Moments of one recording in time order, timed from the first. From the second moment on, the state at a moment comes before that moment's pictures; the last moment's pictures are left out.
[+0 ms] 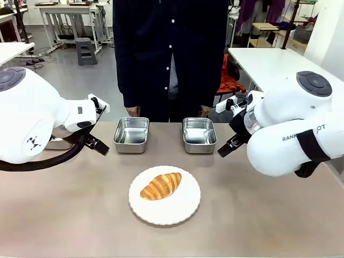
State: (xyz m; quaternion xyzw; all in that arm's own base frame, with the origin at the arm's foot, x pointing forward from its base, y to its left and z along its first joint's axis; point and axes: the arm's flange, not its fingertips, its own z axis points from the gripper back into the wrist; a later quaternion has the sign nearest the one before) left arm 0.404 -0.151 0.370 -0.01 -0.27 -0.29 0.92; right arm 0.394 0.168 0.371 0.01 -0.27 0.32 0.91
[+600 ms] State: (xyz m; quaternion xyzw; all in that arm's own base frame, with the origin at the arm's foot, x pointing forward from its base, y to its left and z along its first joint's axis) left arm 0.404 -0.150 0.370 -0.01 -0.27 -0.29 0.92; right arm 0.394 0.168 0.371 0.01 -0.27 0.32 0.91
